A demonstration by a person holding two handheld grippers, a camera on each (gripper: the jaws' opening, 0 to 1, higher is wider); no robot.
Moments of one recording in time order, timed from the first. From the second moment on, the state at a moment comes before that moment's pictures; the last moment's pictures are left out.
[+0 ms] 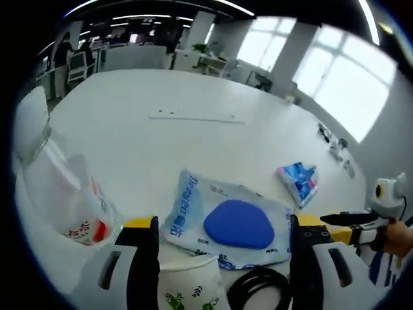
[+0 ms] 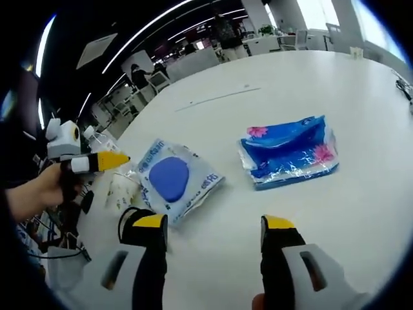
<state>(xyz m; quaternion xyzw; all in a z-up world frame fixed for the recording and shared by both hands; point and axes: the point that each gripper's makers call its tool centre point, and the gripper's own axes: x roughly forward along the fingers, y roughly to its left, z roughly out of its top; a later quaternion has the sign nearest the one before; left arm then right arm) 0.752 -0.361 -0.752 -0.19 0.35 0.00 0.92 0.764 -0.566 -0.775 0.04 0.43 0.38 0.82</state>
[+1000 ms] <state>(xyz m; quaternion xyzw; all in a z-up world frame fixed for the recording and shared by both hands) 0.762 -0.345 -0.791 -0.14 0.41 0.06 0.90 0.729 -0.514 -0.799 0.08 0.46 0.42 0.78</state>
